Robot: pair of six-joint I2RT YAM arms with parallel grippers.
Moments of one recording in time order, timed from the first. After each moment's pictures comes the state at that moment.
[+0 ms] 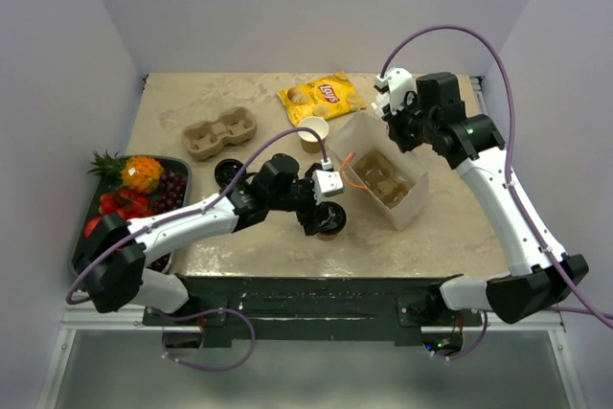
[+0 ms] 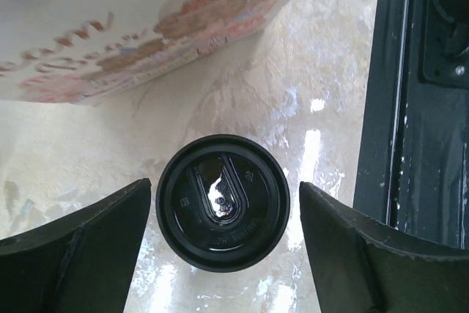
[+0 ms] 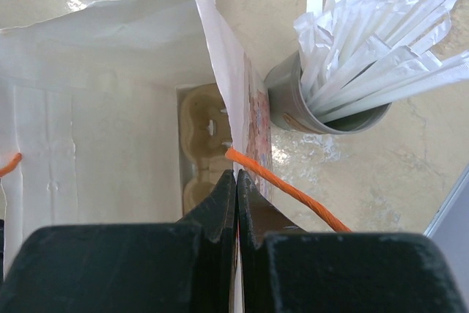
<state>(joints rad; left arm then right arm) -0.86 1.38 0.87 0.00 0.41 0.23 0.36 1.33 1.53 -0.90 -0.07 -0.27</state>
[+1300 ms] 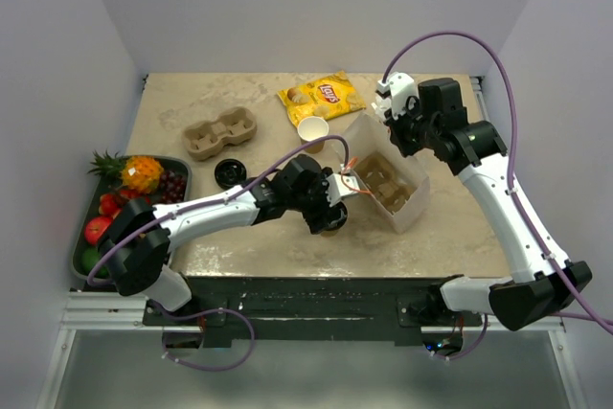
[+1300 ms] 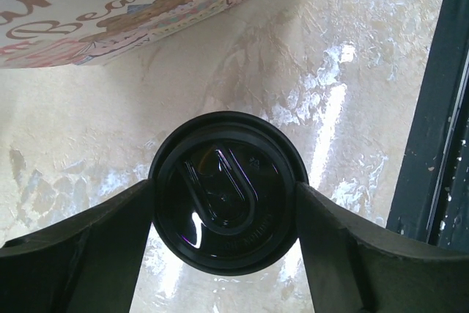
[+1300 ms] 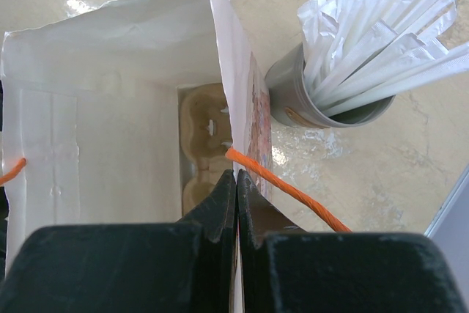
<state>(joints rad) -0.92 1.55 1.02 -0.19 0.25 0.30 0.36 1.29 1.48 -0.89 -0.07 -0.27</state>
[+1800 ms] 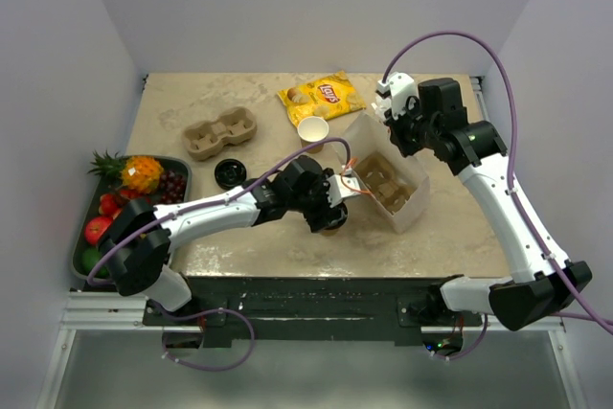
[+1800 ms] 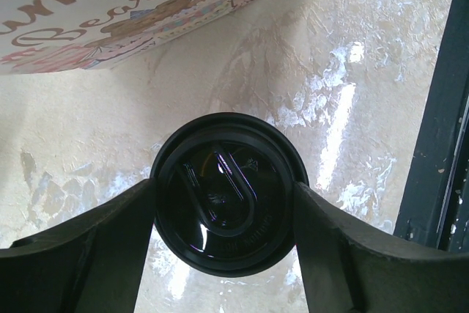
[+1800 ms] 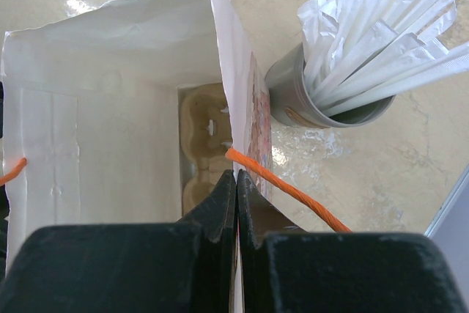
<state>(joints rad) -0.93 1.55 1.02 -0.17 0.22 0.32 0.36 1.29 1.48 -0.89 -0.07 -0.27</state>
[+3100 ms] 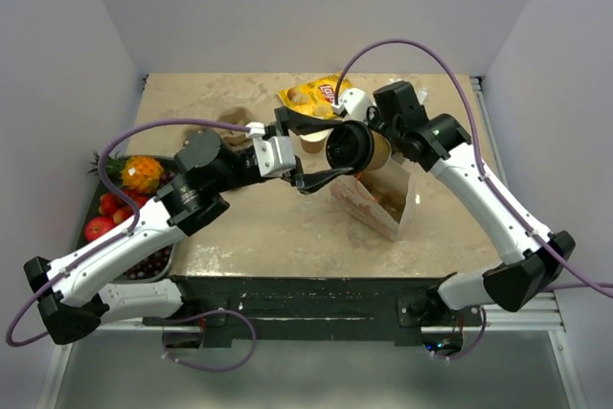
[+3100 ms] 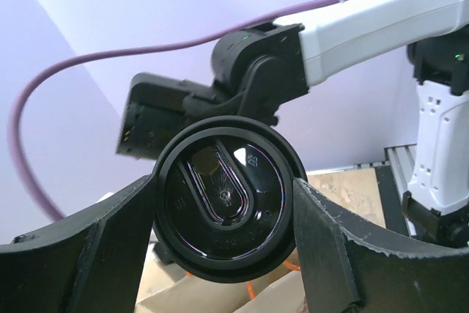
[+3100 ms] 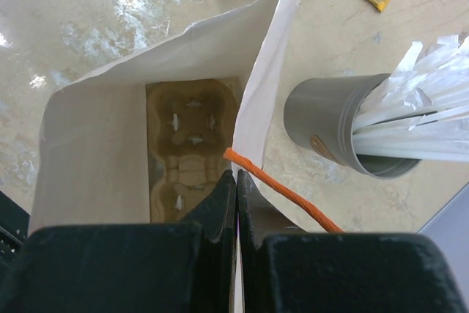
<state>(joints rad) -0.92 1.10 1.21 0.20 0.46 0.24 0.58 1.40 1.55 -0.95 0.01 -0.42</state>
